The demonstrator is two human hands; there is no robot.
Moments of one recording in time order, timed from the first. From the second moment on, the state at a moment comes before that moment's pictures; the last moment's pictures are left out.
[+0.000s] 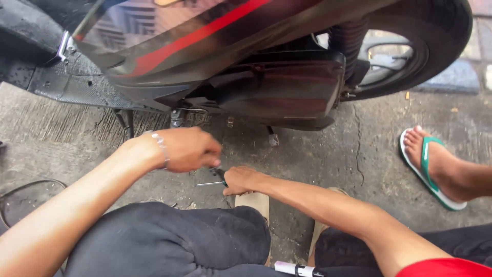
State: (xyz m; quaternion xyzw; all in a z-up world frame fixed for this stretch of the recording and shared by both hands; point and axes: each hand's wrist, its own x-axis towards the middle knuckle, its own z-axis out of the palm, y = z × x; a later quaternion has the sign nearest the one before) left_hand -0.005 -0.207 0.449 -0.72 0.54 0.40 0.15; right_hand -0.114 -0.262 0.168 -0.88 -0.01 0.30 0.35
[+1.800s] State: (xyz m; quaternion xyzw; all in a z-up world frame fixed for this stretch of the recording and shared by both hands) left_hand -0.116 -0.293 0.423 -0.49 0.72 0.50 0.03; right_hand -0.260 -0.438 0.452 -0.76 0.07 0.38 0.52
